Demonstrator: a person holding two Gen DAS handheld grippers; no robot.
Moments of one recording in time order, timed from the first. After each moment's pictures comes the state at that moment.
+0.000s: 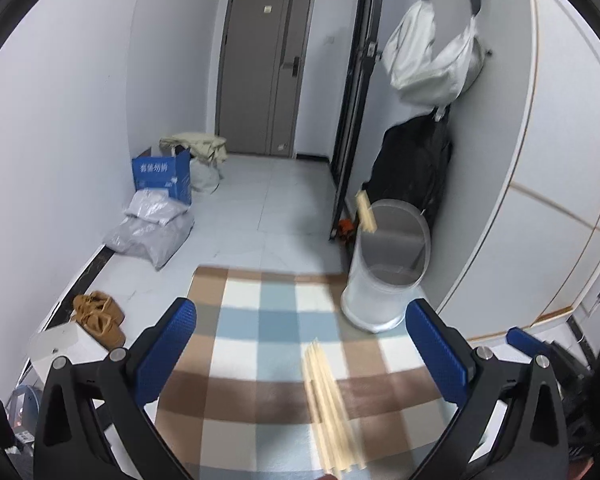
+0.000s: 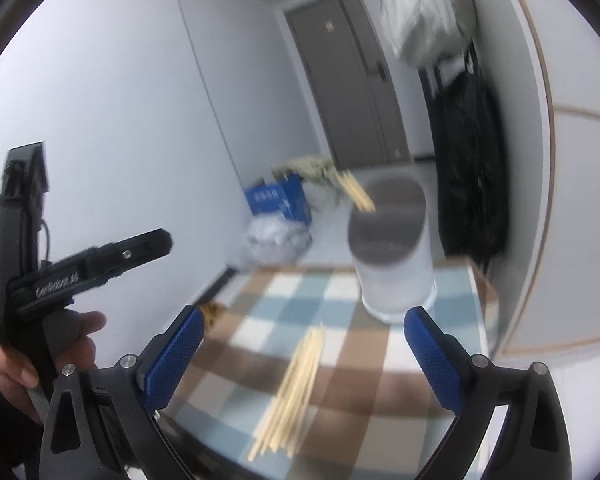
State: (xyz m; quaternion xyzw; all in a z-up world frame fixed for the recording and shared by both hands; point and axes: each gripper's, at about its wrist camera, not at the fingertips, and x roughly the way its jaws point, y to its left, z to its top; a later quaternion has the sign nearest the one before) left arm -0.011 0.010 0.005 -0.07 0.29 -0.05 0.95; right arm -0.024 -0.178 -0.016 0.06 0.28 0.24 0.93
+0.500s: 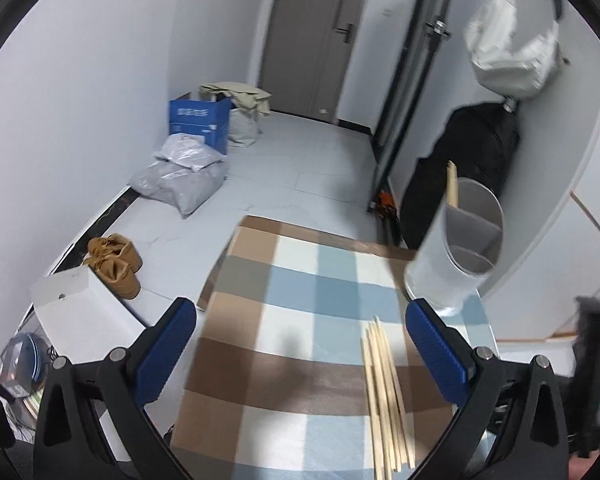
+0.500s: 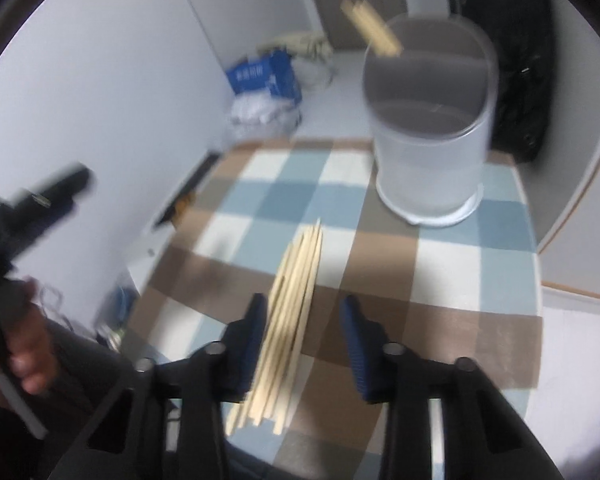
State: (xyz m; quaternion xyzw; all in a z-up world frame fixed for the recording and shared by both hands) left arm 0.015 0.073 -0.024 -0.14 0.35 0.02 0.93; right arm 0.051 -0.117 -0.098 -0.01 0.48 0.24 0.84
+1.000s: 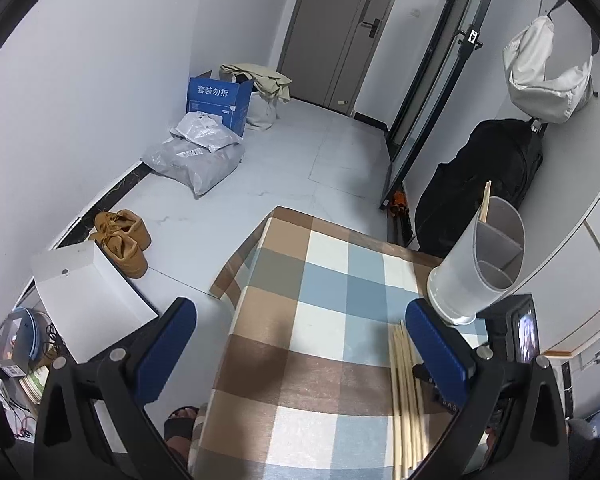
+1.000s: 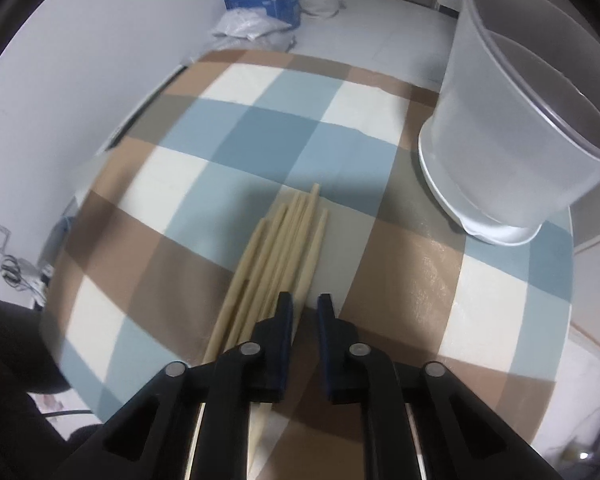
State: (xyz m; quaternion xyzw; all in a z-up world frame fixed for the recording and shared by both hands) left arm 0.013 0.101 -0.042 -0.17 0.37 0.02 0.91; right arm 0.104 -0.062 -0.153 -0.13 0.56 0.20 0.79
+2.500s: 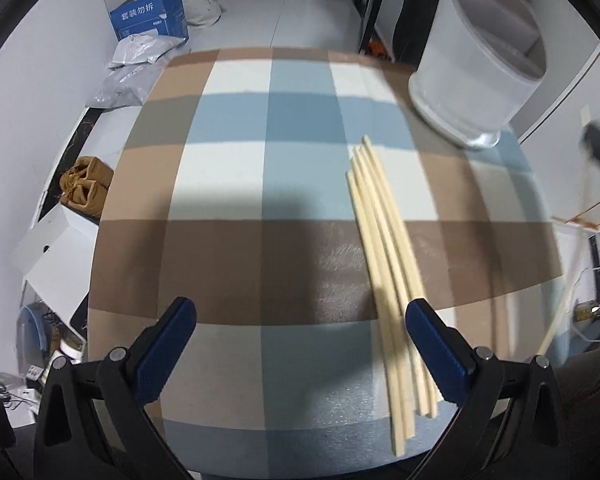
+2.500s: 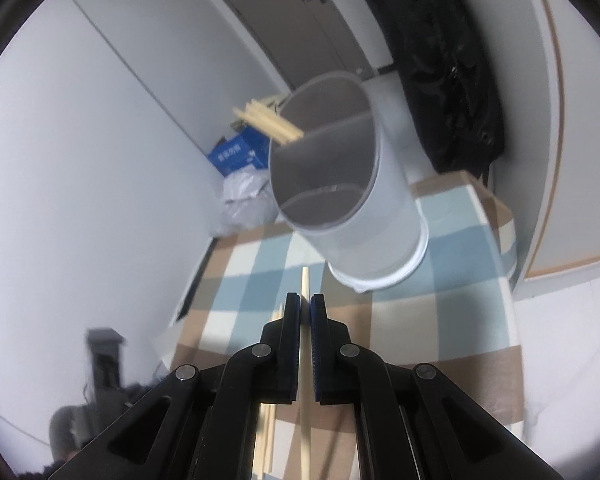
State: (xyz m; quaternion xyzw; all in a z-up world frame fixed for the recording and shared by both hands) left arm 0.037 0.009 -0.133 -0.03 0.58 -0.03 0.81; right arm 0.066 -0.212 -0.055 0.18 0.40 0.21 0.88
